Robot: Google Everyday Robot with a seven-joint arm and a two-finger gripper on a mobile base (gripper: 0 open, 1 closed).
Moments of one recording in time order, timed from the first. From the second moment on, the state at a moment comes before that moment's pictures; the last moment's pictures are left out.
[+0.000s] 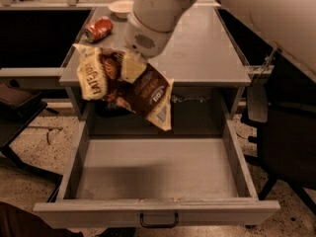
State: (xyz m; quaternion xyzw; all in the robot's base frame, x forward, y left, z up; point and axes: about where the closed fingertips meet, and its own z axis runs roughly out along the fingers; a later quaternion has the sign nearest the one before) arm 0.542 0.051 0.942 -0.63 0.74 0.07 0.22
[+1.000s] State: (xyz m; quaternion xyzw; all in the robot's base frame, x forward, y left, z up) arm 0.640 0.015 0.967 -0.60 0.77 -0.01 0.24
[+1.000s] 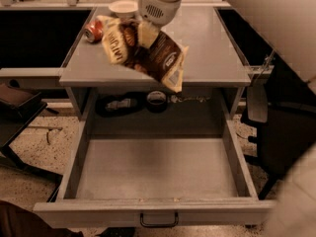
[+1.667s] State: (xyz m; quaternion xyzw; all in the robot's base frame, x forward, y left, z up) arm 0.758 -0.082 0.913 -0.48 0.85 -0.10 0.16
